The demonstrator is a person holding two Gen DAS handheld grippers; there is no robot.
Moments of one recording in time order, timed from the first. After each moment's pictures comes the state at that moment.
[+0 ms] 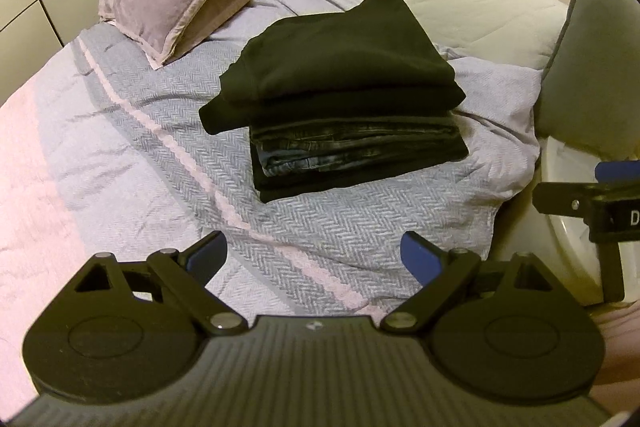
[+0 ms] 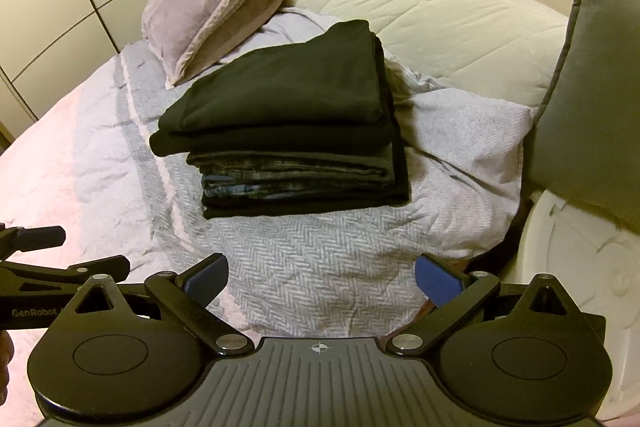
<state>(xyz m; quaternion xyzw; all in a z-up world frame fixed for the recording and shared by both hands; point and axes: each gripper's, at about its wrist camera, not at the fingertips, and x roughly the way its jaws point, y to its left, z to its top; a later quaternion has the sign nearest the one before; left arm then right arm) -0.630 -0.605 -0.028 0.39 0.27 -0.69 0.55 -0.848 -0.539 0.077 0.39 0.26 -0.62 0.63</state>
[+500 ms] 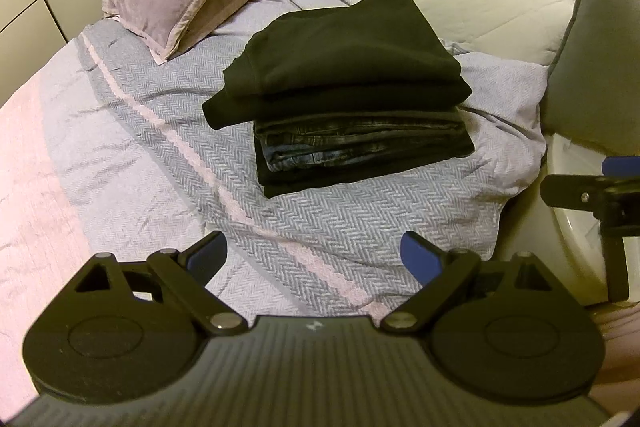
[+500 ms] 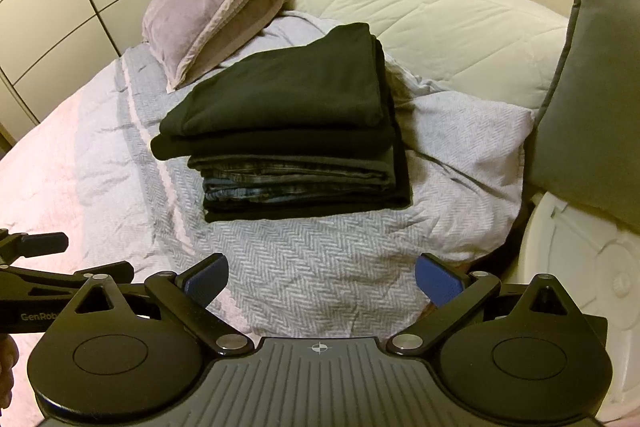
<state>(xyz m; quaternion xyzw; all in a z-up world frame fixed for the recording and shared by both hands) -0.628 -0.605 -0.032 0.39 0.27 -0.69 0.55 -0.849 -0.541 0.078 0.39 0.25 -0.62 0.63</state>
